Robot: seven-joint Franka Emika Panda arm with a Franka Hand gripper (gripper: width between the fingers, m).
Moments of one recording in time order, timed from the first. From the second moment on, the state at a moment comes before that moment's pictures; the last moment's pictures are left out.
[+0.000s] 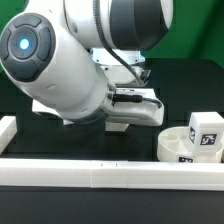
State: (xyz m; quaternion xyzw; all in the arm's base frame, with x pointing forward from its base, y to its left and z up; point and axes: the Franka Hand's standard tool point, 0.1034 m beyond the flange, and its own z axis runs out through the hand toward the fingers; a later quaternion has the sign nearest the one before) arm 0.503 -0.030 0.009 -0.89 0.15 0.42 0.12
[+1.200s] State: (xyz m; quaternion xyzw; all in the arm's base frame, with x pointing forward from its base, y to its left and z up) arm 0.505 -0.031 0.006 -0.89 0.15 0.41 0.12
